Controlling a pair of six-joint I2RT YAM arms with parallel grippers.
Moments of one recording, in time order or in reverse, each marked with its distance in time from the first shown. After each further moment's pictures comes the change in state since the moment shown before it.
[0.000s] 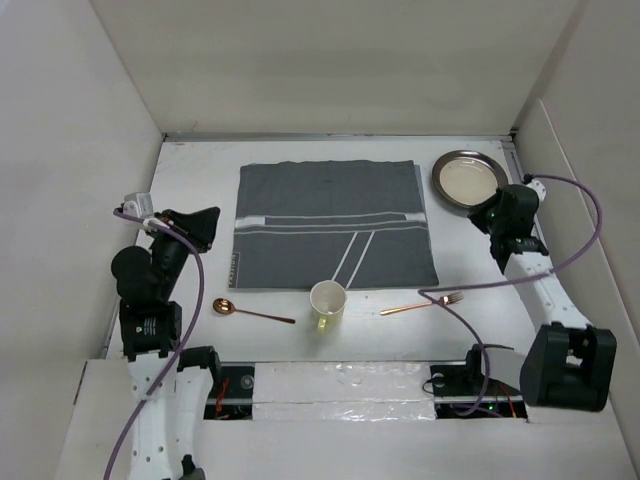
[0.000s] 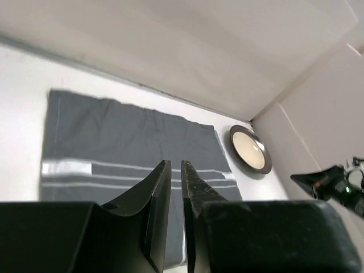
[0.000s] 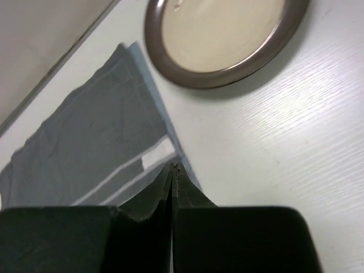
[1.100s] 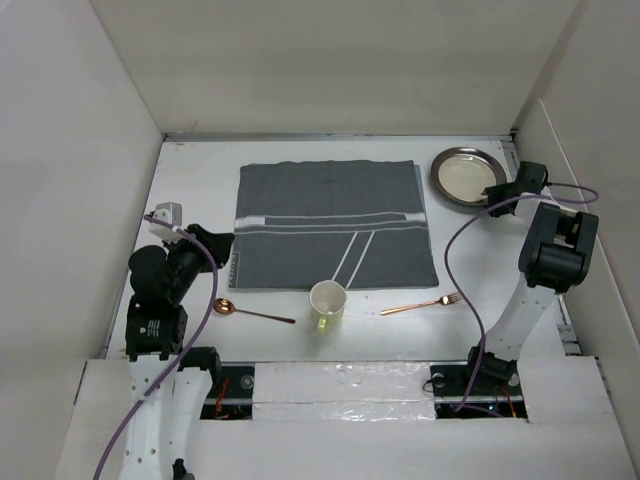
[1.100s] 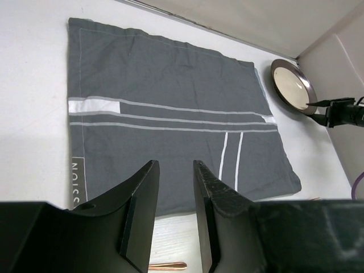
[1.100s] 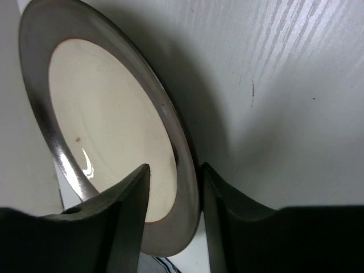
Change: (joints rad) left arm -0.086 -0.032 0.000 -0.259 -0.033 0.234; right arm -0.266 0.860 0.512 0.020 -0.137 0.471
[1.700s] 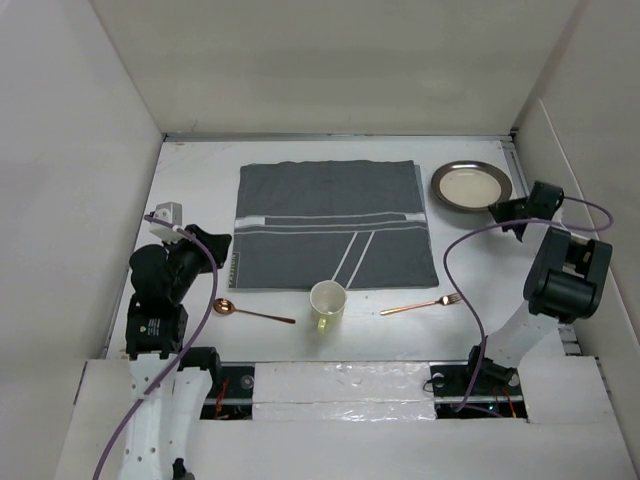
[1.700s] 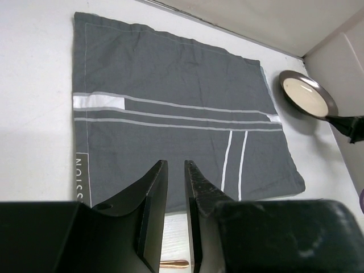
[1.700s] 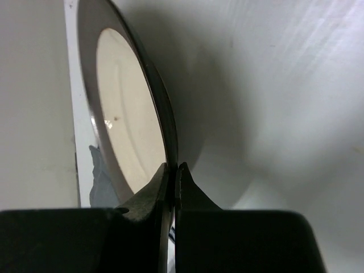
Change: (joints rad) left arm 0.000 0.003 0.000 -0.015 -0.019 0.003; right arm -0.053 -0.204 -0.256 0.165 -0.088 -0.038
